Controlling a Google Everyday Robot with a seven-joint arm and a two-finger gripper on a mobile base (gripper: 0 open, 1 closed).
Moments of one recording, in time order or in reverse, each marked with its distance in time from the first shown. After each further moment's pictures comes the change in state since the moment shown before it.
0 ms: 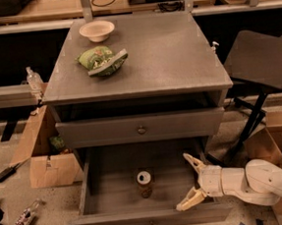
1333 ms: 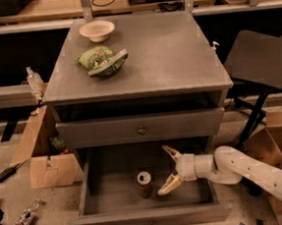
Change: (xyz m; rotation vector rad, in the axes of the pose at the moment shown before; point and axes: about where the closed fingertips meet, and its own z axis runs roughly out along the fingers) arm 0.020 -0.051 0.099 -0.077 -0.049 -0.059
